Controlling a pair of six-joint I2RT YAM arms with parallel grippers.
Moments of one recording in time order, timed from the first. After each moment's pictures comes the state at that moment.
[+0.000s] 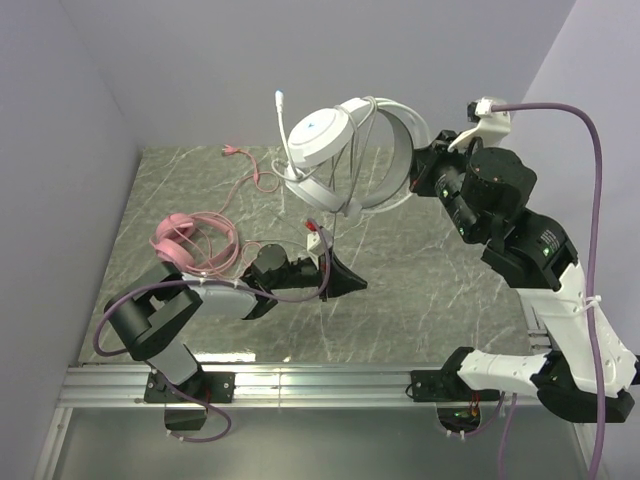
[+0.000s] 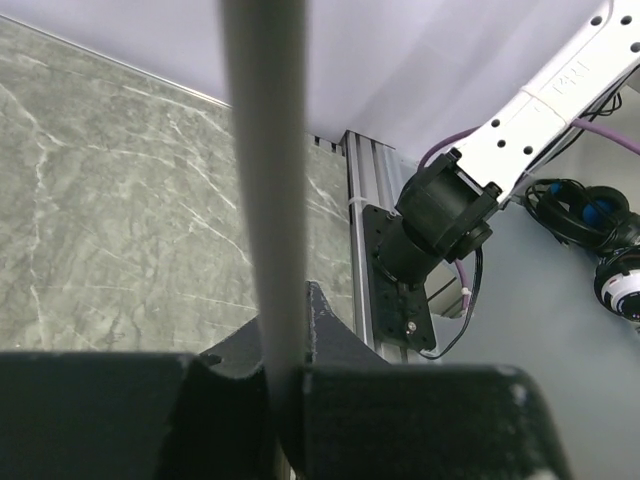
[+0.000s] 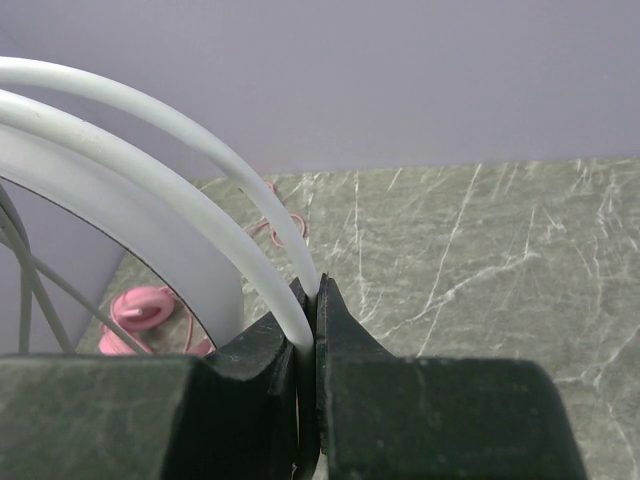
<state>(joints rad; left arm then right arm) -0.85 1.59 0.60 1.13 0.67 -0.48 0.77 1.13 1.74 -0.71 0.54 0.37</state>
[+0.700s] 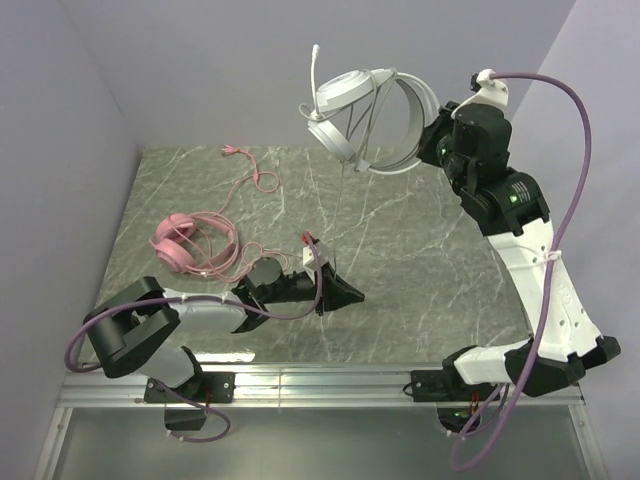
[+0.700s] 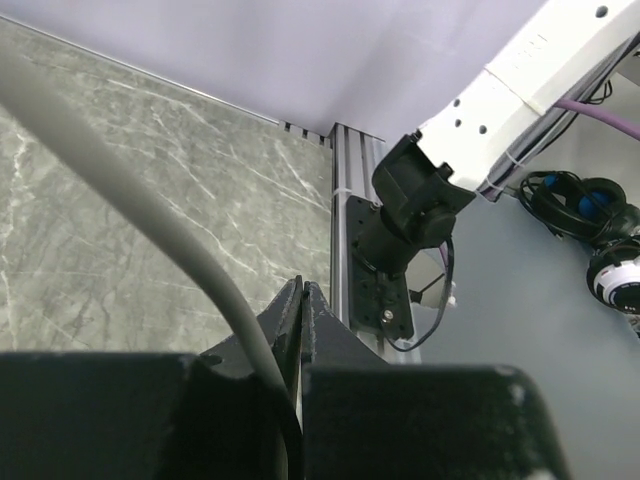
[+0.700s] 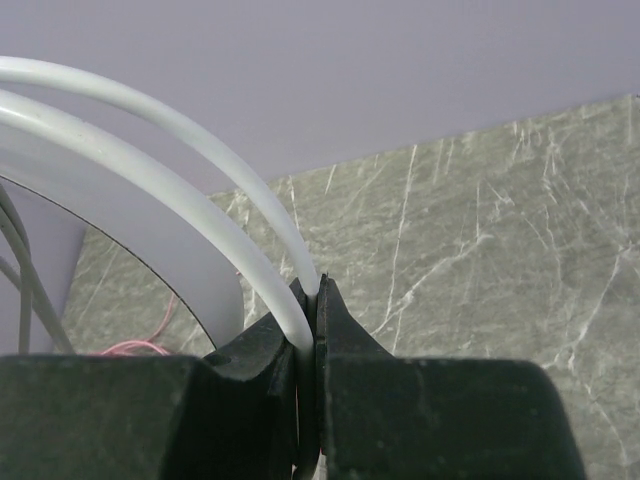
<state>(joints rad) -0.93 1.47 0.51 1.08 0.59 -0.45 0.47 1.31 1.81 -0.72 0.41 0.46</state>
